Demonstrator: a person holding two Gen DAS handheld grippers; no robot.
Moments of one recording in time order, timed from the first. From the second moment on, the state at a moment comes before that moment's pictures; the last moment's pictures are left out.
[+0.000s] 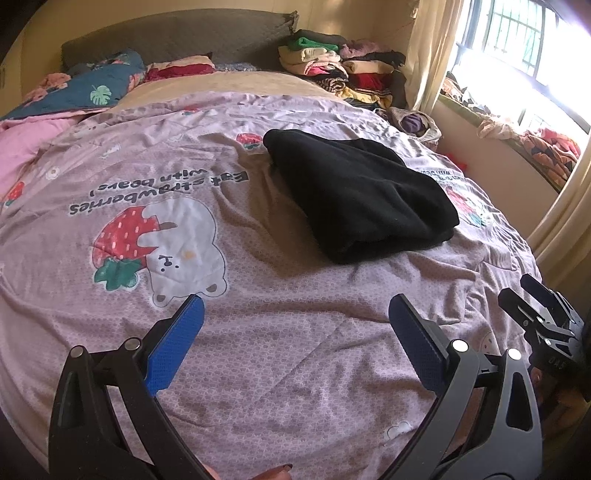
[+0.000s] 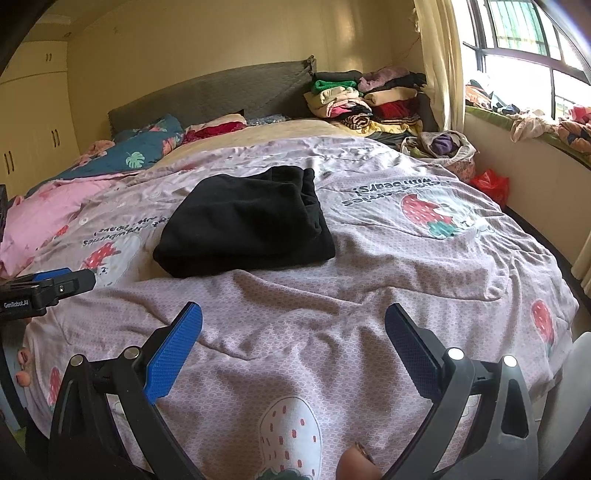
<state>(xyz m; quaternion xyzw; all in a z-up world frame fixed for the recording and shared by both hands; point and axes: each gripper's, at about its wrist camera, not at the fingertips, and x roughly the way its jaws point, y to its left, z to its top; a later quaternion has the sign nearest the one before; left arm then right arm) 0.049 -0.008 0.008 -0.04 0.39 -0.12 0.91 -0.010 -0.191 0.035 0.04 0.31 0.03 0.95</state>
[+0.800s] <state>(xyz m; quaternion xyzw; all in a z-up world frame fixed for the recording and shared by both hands) 0.048 -0.009 0.007 -0.04 0.40 -0.11 0.91 -0.010 -0.190 0.035 0.04 0.32 0.03 0.95</state>
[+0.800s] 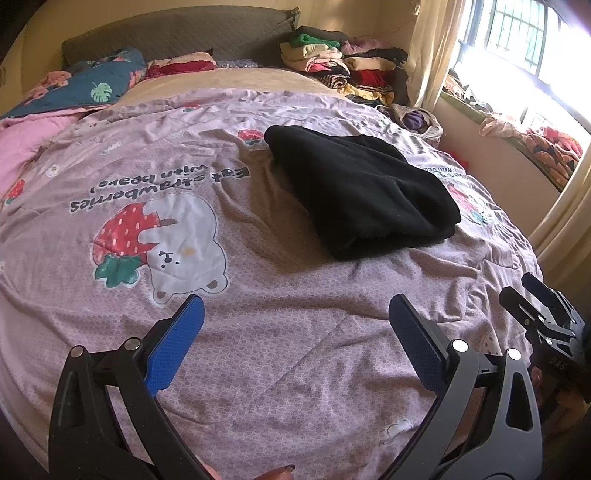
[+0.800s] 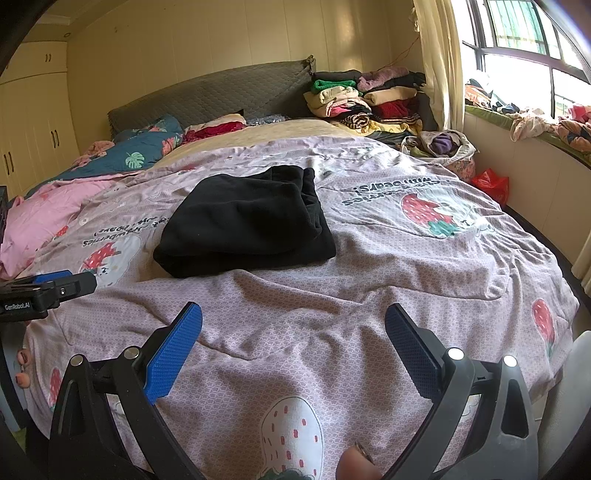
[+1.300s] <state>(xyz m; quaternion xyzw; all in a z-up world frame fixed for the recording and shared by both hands) 0.048 -0.009 0.006 -0.04 0.40 -0.11 0.91 -0.010 -0.190 0.035 0.04 0.32 0.03 0.95</state>
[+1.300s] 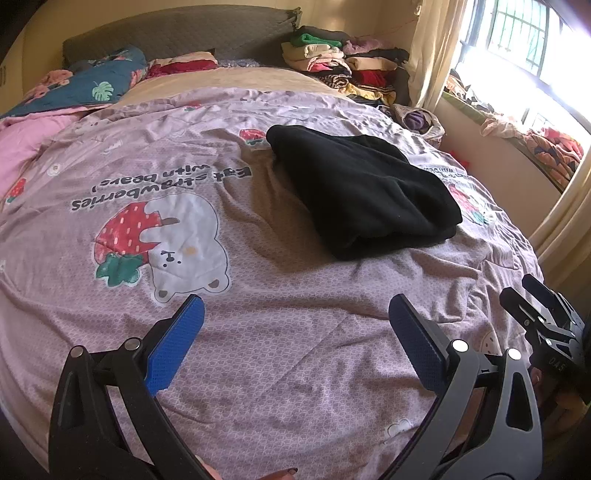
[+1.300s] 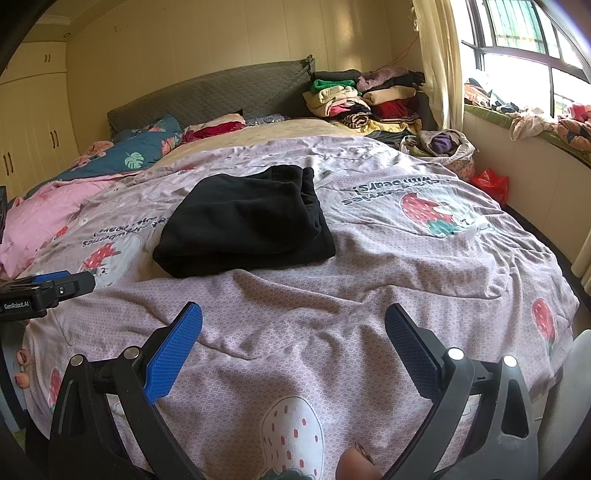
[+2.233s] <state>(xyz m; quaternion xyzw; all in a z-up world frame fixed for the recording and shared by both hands) 0.099 0.186 0.002 -0.13 0.43 0.08 0.89 -0.094 -0.529 -0.004 0.21 0.34 -0.47 0.79</state>
